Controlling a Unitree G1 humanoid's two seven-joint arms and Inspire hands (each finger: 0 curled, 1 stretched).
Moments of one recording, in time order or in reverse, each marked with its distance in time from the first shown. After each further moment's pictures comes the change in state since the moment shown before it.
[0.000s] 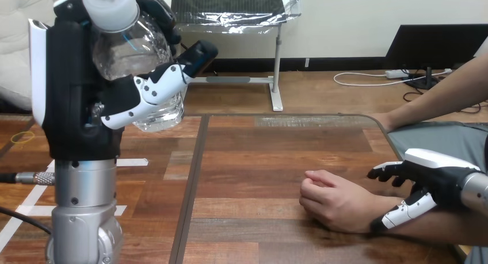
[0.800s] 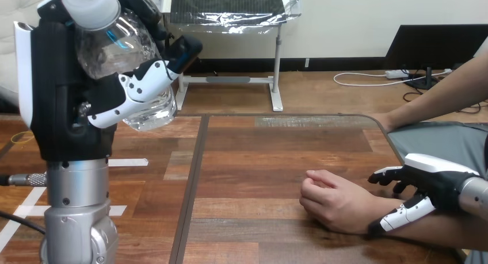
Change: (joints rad) left arm 0.000 -0.003 0.023 0.000 -0.032 0.000 -0.003; right arm 0.018 0.004 0.015 -0.024 0.011 0.056 0.007
